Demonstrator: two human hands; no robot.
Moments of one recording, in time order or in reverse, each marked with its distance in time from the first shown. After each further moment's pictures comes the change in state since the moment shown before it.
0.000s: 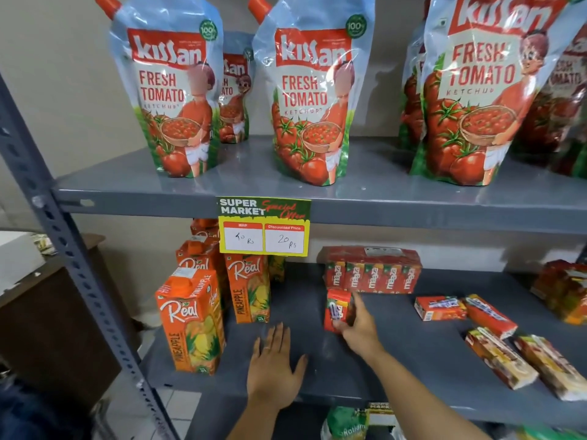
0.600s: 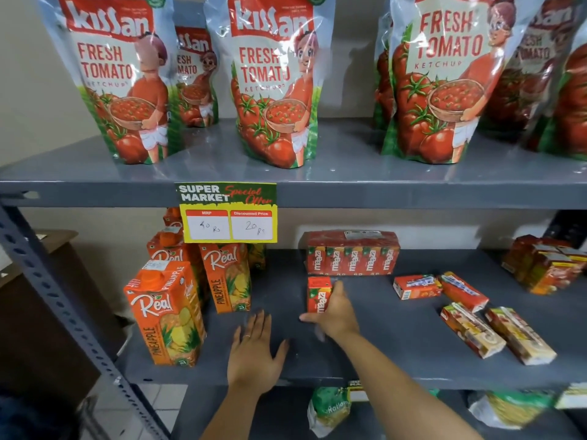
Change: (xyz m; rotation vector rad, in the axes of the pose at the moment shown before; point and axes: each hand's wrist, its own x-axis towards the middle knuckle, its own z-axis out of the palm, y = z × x) left_hand 0.000 -0.001 0.004 0.009 0.043 0.009; right_hand -0.003 -0.004 0.003 -0.188 0.037 -0.012
